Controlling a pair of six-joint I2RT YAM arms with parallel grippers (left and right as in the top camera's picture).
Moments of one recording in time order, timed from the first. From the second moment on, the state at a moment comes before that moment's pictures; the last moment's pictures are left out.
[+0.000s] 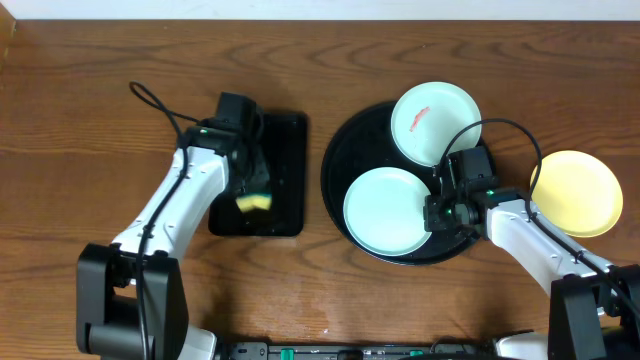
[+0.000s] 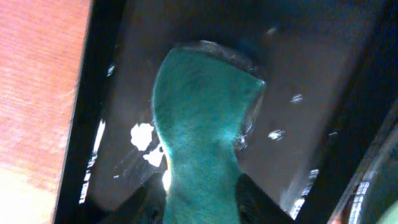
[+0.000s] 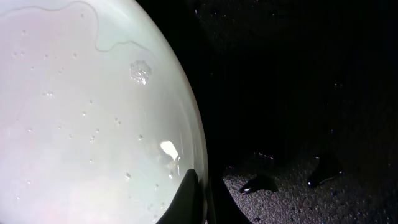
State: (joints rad) left arm -0.19 1.65 1.14 -0.83 0.00 -0.47; right arm 0.21 1.54 0.73 -0.48 -0.14 0.22
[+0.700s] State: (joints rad) left arm -0.18 1.22 1.17 -0.91 0.20 -0.43; right arm 0.21 1.37 0.73 -0.48 -0.14 0.18
